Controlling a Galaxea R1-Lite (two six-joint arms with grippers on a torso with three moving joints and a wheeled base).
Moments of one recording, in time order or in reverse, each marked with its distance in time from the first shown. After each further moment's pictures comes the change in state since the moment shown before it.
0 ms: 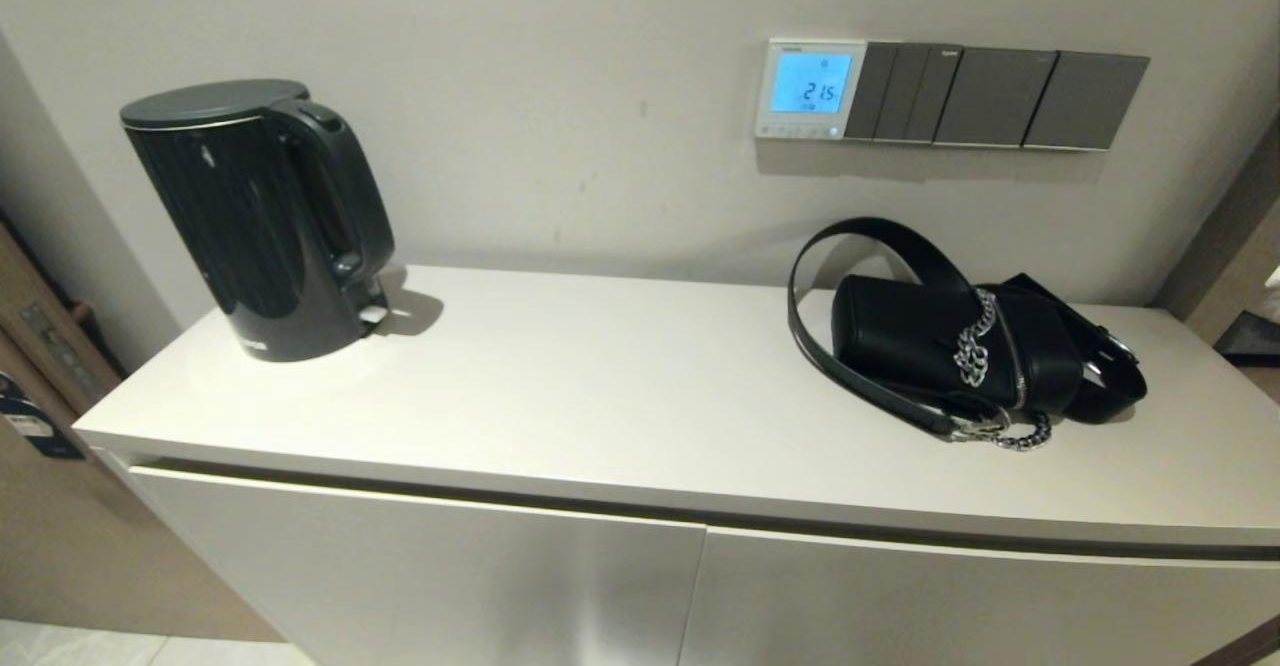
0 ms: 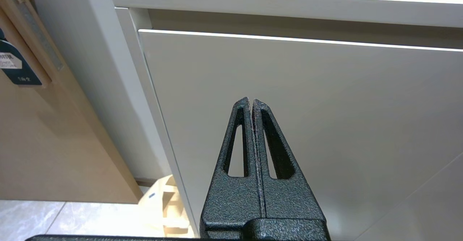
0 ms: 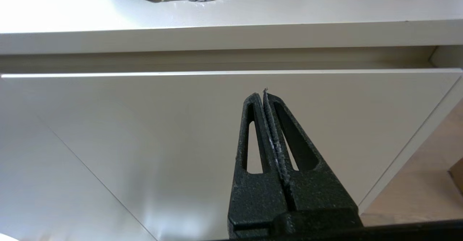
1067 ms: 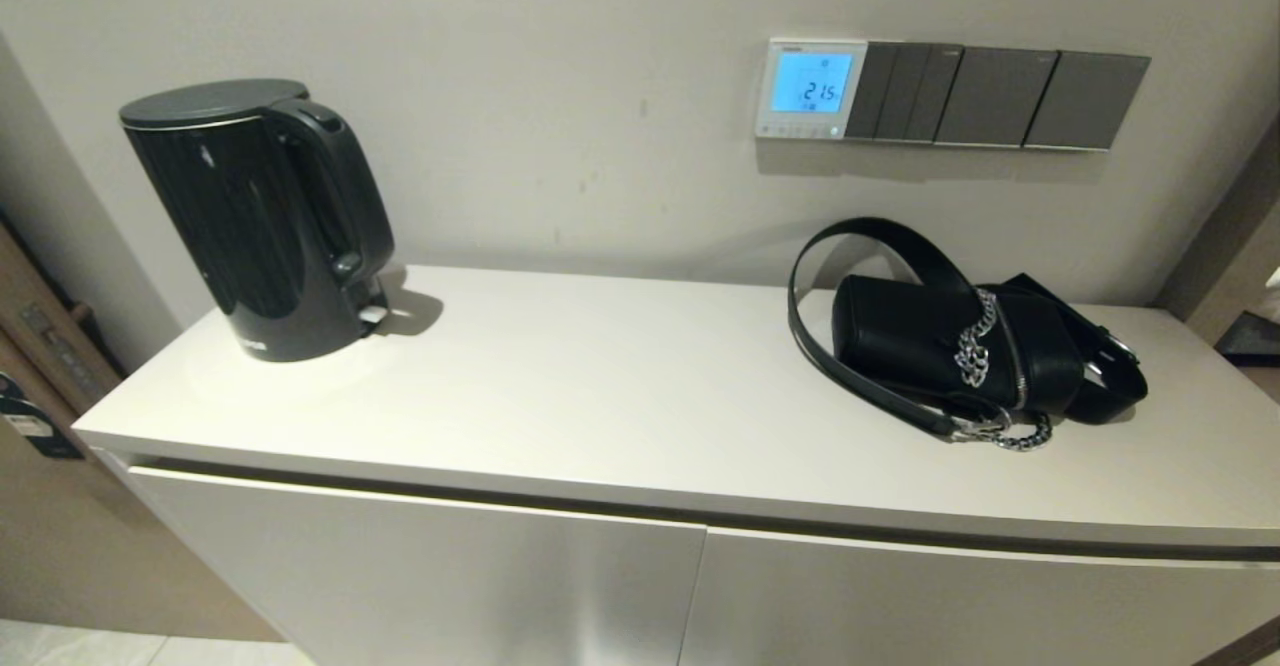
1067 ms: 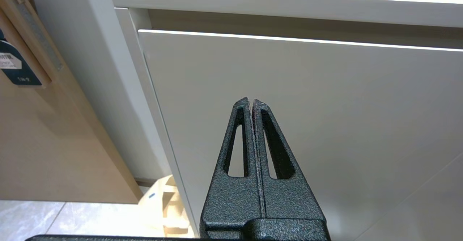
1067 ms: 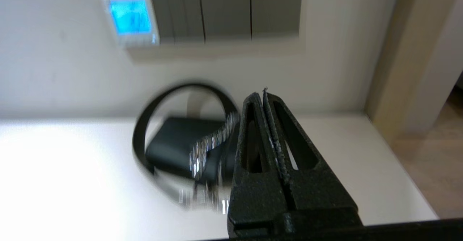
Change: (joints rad) left arm 0.000 0.000 0.000 0.000 0.000 0.000; right arm -0.023 0.689 -0.678 -0.266 -0.004 0.002
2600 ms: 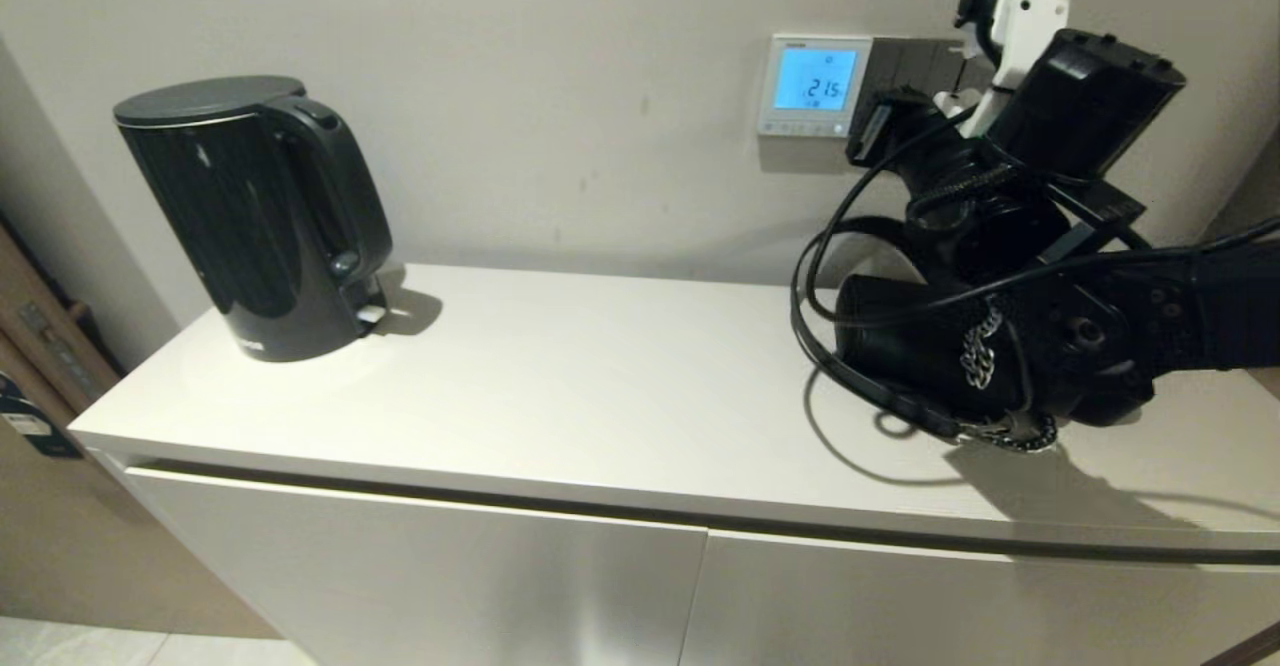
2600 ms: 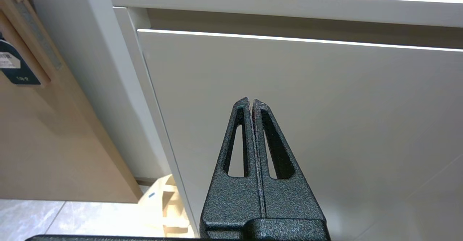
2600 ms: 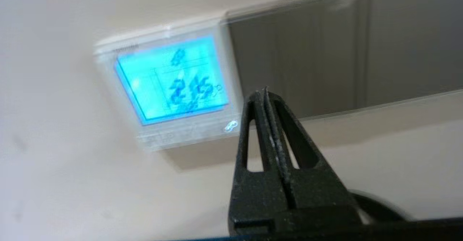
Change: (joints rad) left arm 0.000 0.000 0.000 0.000 0.000 0.000; right arm 0.434 1.152 -0.605 -0.720 -0.518 -0.015
